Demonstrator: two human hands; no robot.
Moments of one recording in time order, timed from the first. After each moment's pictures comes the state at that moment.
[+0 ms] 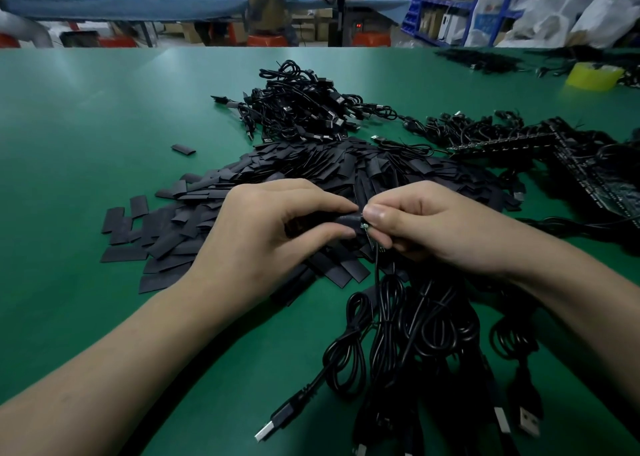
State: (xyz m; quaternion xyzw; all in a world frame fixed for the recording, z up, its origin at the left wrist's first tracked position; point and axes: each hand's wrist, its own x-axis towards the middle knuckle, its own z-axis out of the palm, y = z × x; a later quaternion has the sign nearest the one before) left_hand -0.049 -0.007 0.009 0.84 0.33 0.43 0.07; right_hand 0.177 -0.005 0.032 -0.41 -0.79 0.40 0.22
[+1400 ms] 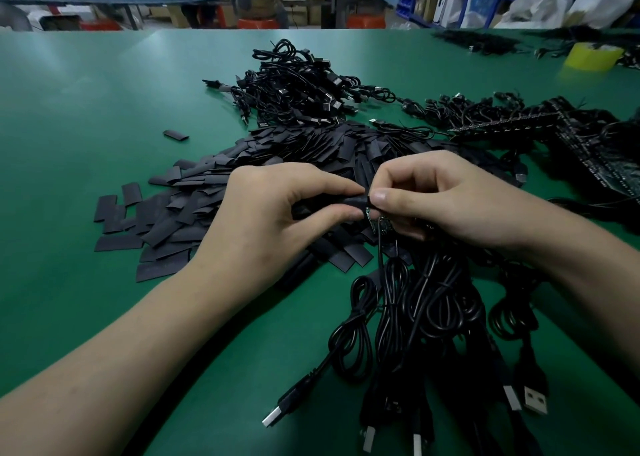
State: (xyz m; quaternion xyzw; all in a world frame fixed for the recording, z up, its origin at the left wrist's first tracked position) left_hand -0.043 -0.012 0.012 0.82 0.36 0.43 0.09; right_hand 0.184 -0.003 0.032 -0.41 -0.77 0.42 0.26
